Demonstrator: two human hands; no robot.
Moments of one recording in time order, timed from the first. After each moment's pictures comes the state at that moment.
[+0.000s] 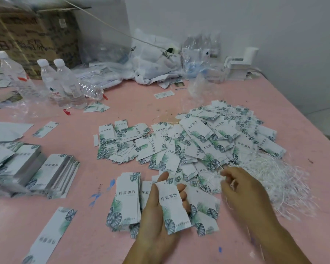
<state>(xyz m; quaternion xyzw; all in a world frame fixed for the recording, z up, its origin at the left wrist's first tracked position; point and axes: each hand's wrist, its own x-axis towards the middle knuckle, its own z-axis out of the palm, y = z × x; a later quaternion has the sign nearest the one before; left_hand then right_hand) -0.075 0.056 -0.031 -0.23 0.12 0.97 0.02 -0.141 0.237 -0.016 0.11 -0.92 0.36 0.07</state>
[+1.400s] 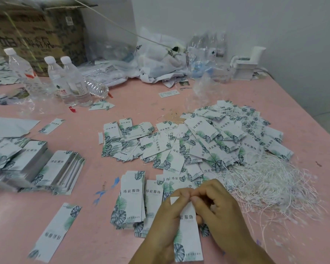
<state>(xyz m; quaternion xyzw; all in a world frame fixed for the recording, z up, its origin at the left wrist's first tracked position) -0.067 0.056 -0.044 -0.12 0.45 0.88 0.06 -0.099 0.188 -0.022 0.24 -0.80 0.55 0.01</state>
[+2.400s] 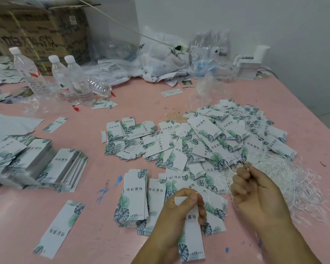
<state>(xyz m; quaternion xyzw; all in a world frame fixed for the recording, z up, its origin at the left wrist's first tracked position) -0.065 0.056 -0.047 -0.09 0.45 0.88 0.04 -0.149 0.228 -0.008 -0.10 -0.32 0.93 -0.15</state>
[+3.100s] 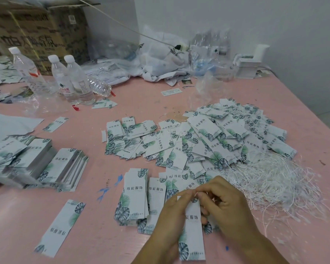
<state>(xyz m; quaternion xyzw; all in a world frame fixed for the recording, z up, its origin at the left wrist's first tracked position) -0.061 0.062 -0.035 -0.19 0.49 0.85 0.08 -0.108 0.195 -0.022 0.26 -0.79 0.56 0.02</state>
